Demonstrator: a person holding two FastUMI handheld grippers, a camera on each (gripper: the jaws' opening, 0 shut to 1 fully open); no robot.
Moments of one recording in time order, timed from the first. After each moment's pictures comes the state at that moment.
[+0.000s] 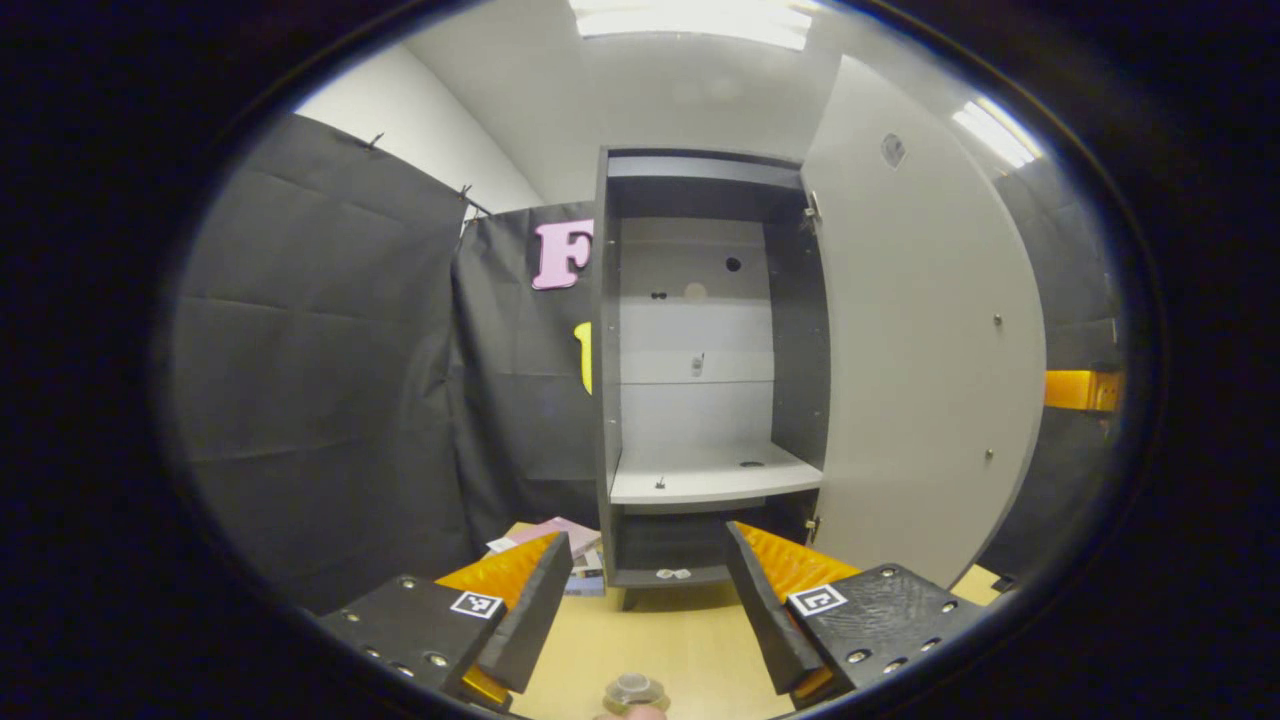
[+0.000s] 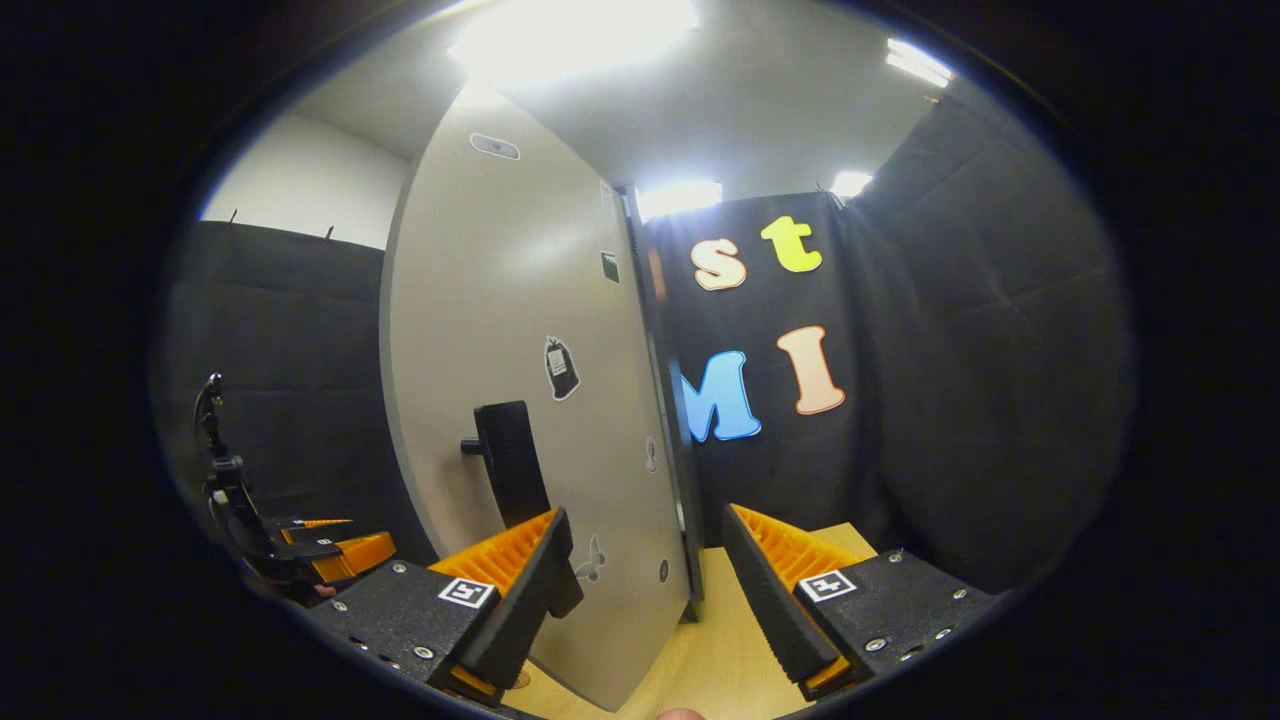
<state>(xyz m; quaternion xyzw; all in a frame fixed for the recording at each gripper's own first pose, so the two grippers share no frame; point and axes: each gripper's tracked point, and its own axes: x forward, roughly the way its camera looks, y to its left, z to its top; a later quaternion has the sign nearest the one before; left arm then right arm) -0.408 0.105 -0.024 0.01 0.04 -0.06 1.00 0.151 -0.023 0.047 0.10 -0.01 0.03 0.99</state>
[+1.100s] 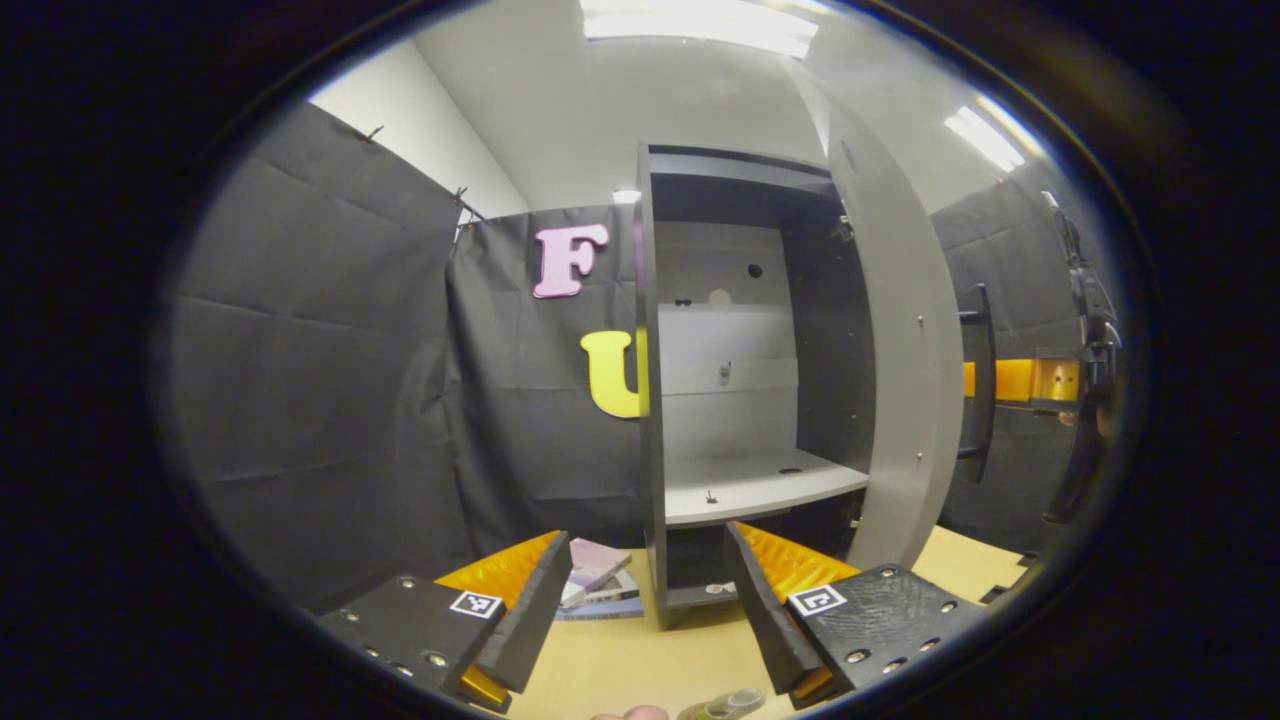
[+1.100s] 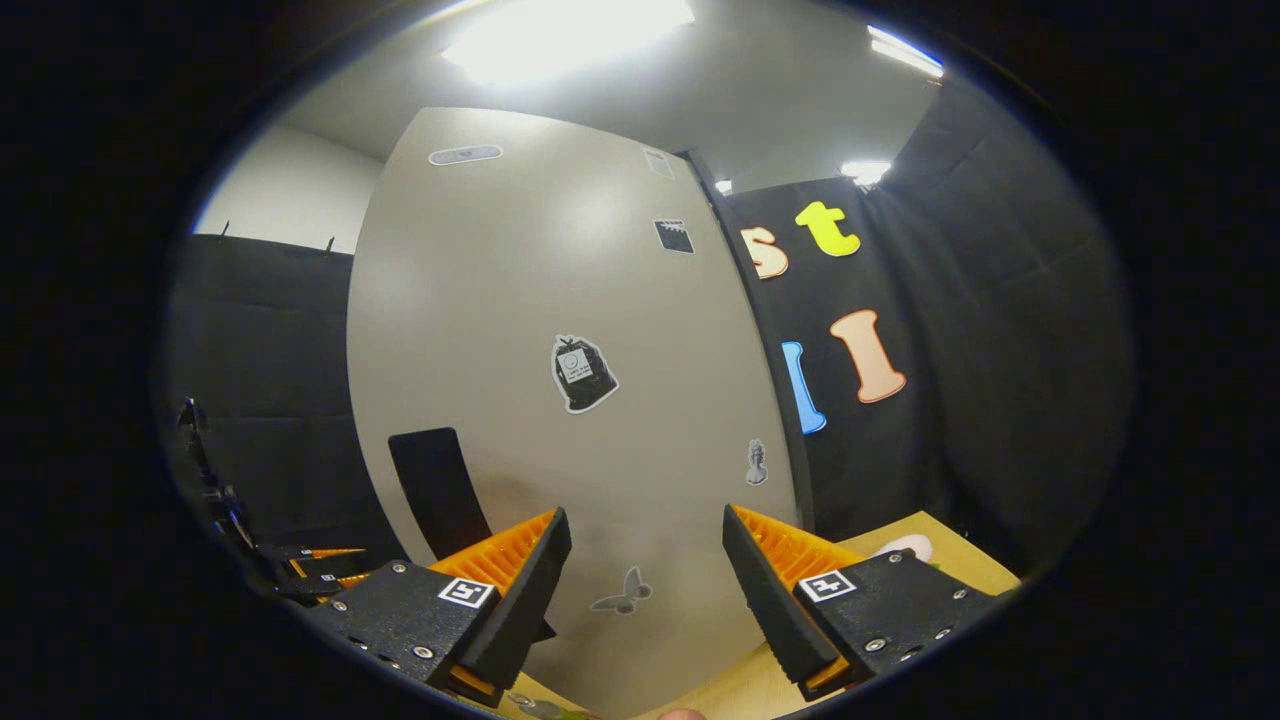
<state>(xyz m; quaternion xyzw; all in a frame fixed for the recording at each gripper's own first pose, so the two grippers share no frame) -0.368 0.164 -0.015 0.04 0.02 -0.08 1.00 0.250 0.093 0.054 0.15 -0.03 0.06 0.99</state>
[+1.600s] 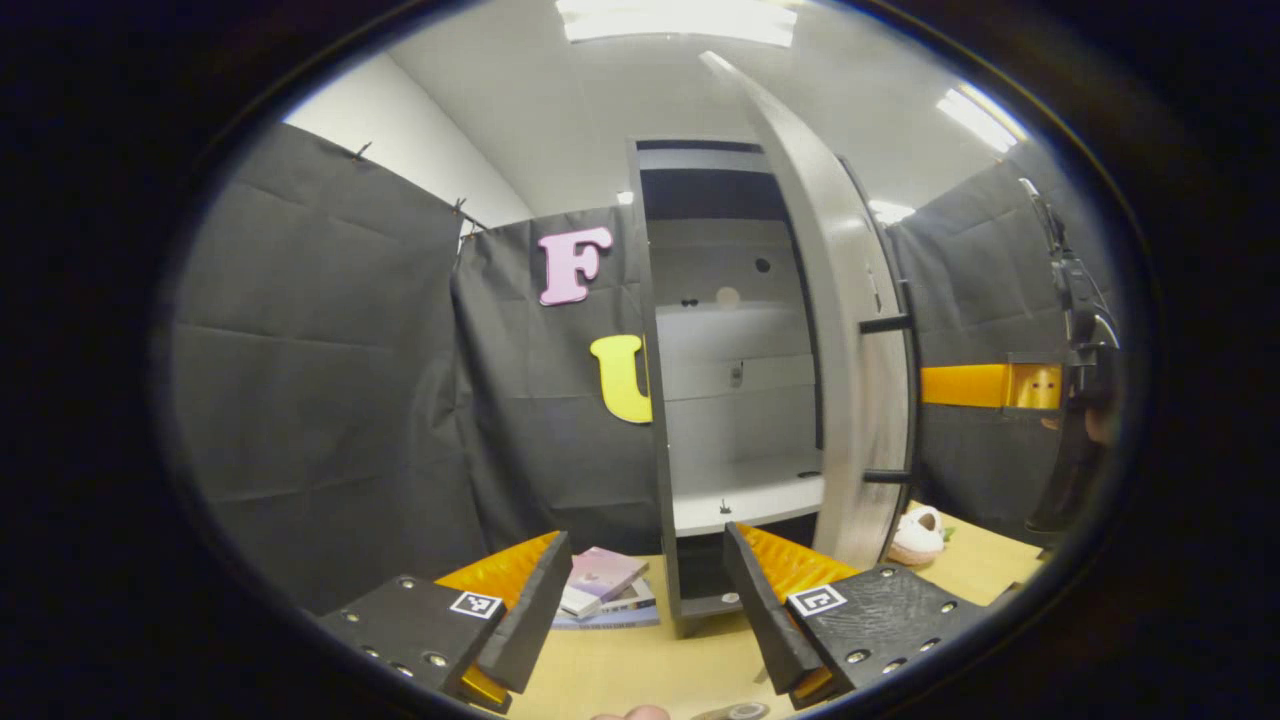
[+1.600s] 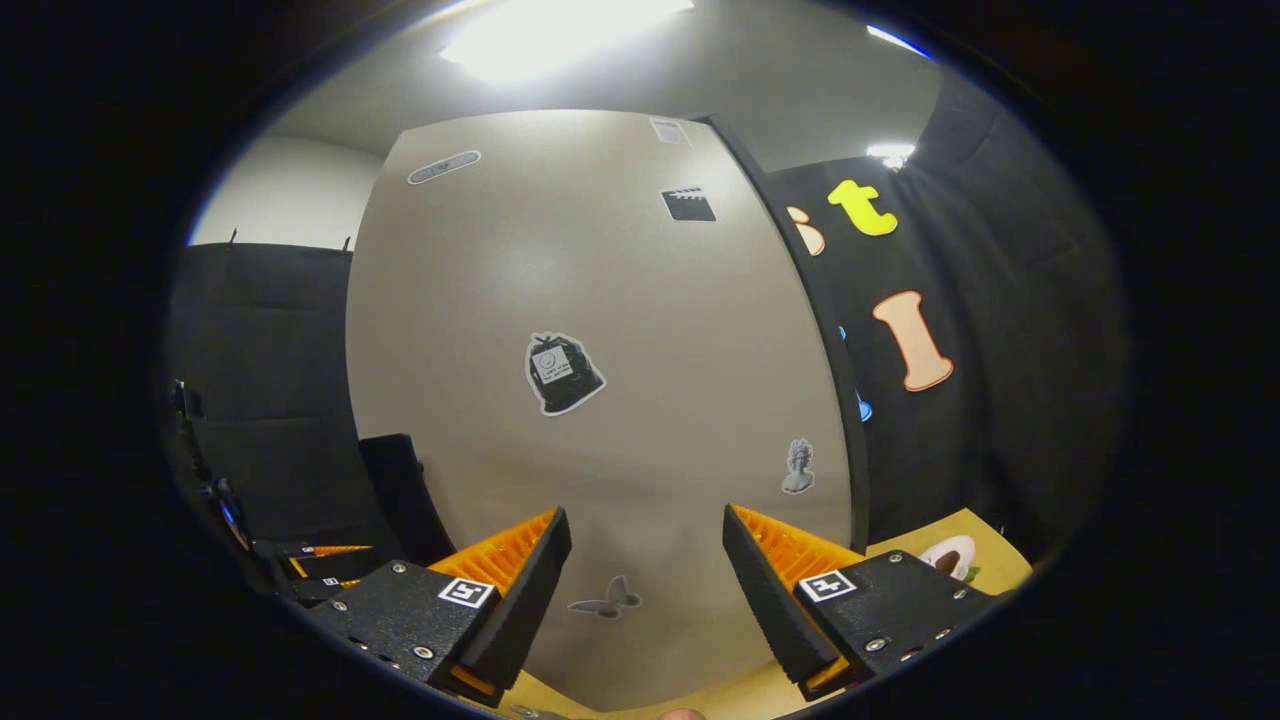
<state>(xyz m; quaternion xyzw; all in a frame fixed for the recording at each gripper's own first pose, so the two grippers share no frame) -0.352 0.156 -0.012 0.06 0.02 -0.05 1.00 0.304 0.105 0.052 0.16 -0.02 0.11 0.98</state>
